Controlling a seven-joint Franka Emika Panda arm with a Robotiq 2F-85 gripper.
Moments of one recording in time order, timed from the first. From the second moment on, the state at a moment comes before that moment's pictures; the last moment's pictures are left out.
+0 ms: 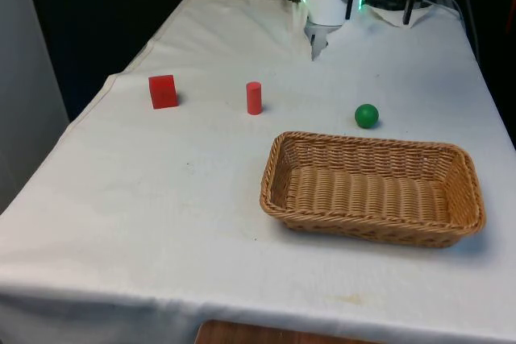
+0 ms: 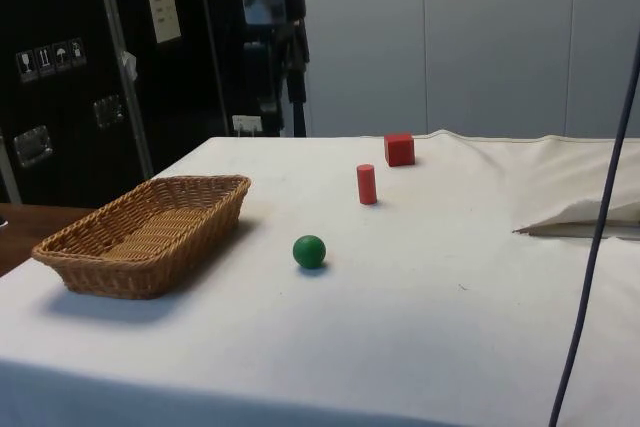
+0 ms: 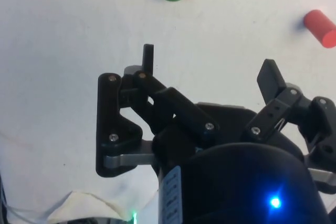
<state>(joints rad) 0.54 0.01 -0.35 -2.27 -0.12 2.30 0.21</state>
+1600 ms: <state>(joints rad) 0.54 0.23 -0.35 -2.44 0.13 2.75 0.05</state>
